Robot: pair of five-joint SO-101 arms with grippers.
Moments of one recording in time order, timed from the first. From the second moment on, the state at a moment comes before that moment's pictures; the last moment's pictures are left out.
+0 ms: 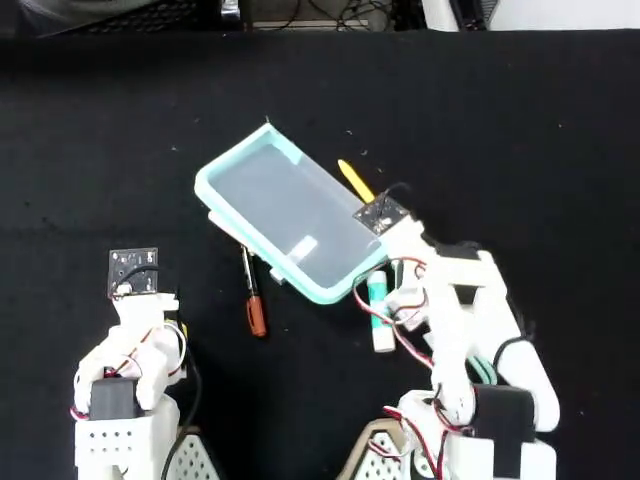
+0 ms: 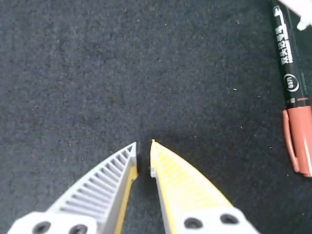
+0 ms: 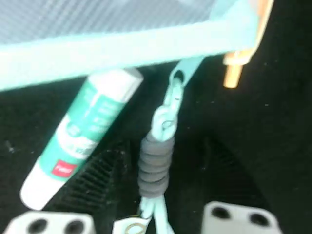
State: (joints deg) left arm -8.4 -104.5 96.5 73.6 0.1; right arm 5.1 -13.1 57.8 48.0 41.8
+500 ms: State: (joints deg) left arm -8.4 -104.5 96.5 73.6 0.1; right arm -1.1 -37.1 53.4 57.9 40.8
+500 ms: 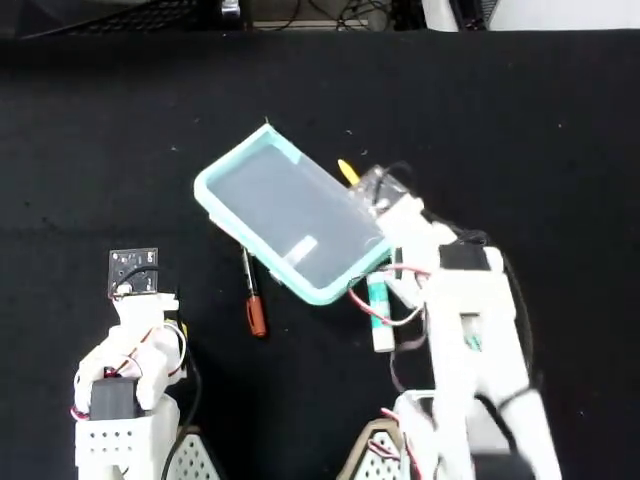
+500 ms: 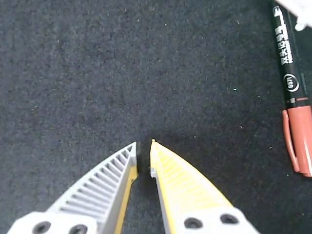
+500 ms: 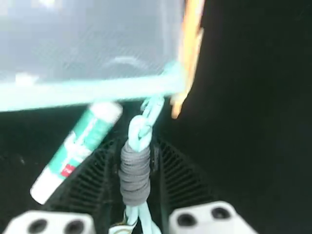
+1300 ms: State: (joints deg) left arm -8.3 -104.5 96.5 73.6 0.1; right arm -24.6 -43.9 17.4 68.0 32.7
